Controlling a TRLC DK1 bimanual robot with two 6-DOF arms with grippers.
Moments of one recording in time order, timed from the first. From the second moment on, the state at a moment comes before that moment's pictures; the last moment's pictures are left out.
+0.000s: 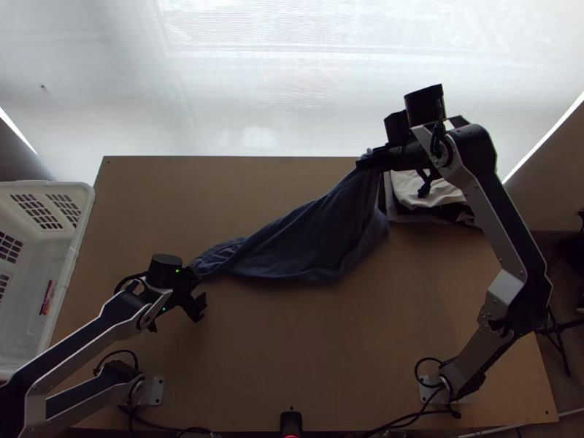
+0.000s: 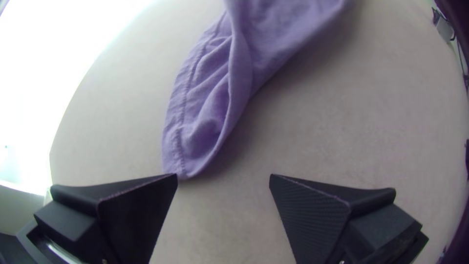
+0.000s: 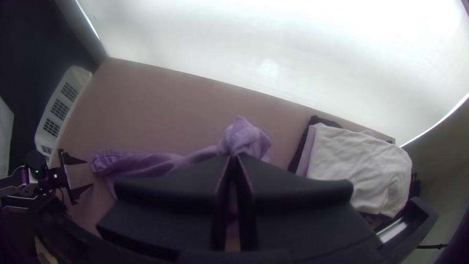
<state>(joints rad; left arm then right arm) -0.39 1.13 0.48 -0.28 -0.07 0.50 0.35 1.81 2.05 -1.06 -0.07 0.04</state>
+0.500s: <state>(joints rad) -0.36 1.30 0.53 -0.12 -0.08 0.48 0.36 1.80 2.03 -1.06 -0.07 0.04</state>
